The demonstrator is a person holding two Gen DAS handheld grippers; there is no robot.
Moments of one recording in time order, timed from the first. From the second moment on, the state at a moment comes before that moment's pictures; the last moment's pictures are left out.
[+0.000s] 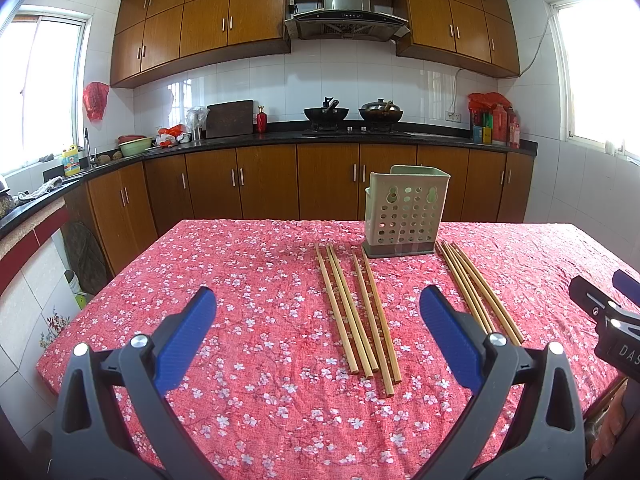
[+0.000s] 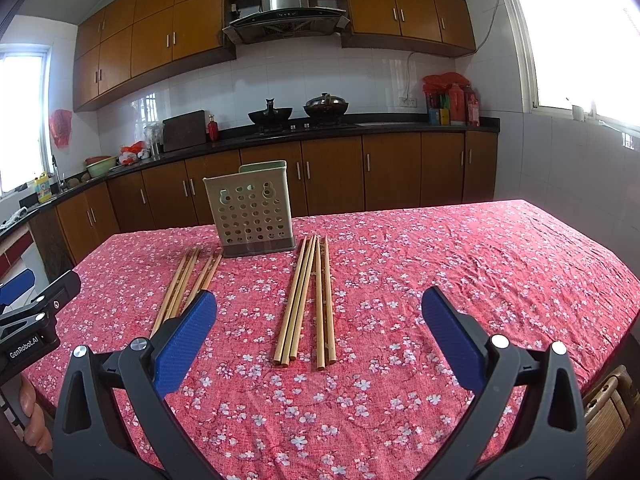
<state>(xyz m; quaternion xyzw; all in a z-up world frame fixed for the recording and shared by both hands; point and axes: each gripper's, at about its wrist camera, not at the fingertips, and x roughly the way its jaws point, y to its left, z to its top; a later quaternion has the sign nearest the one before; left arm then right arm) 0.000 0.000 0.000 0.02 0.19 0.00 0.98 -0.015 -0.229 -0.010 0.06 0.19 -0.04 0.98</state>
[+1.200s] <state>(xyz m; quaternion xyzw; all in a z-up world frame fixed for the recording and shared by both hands) 0.024 0.011 -0.010 0.00 0.24 0.01 0.97 0.008 -0.248 -0.021 0.08 0.23 -0.04 0.97</state>
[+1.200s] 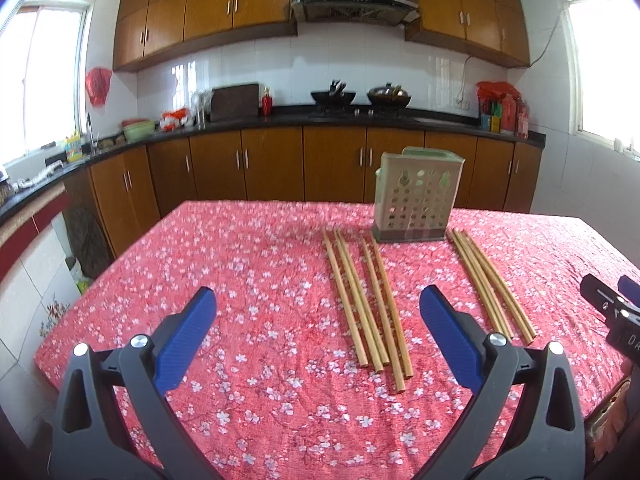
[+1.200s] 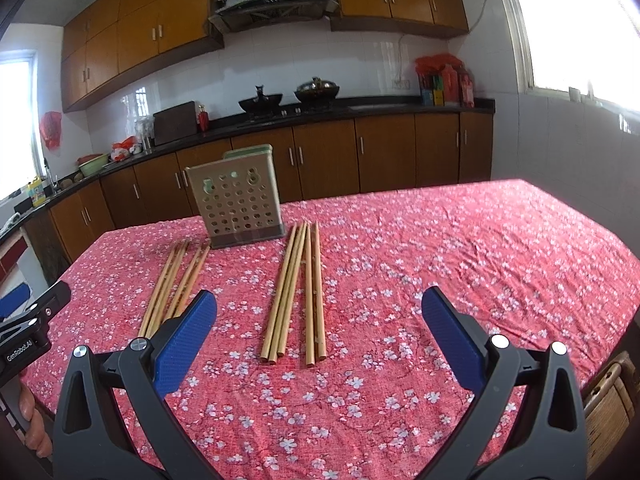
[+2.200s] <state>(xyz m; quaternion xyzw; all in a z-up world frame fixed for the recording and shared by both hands) 0.145 0.013 -0.073 -0.02 0.42 -0.05 0.90 0.134 -0.267 -0.088 0.10 0.43 -0.05 0.90</state>
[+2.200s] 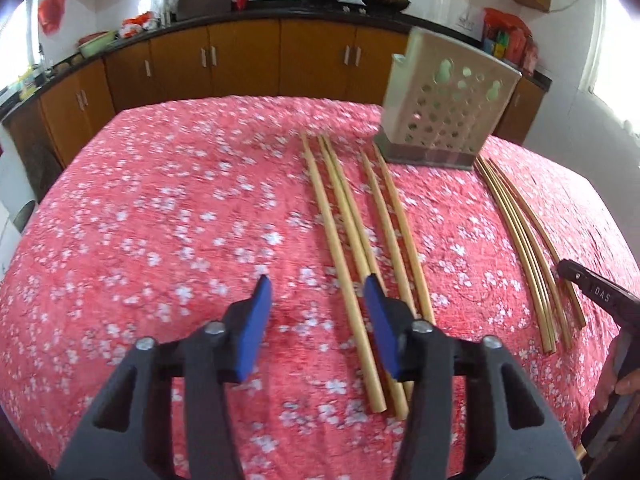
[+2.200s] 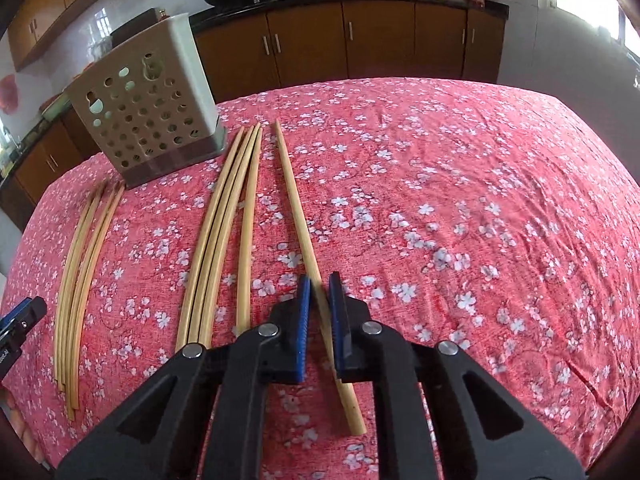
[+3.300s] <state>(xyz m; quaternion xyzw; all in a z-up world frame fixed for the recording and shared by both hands) 0.197 0.050 -0.082 -0.02 0.43 -0.05 0.90 0.175 -0.292 -0.096 0.10 0.41 -0.07 0.90</state>
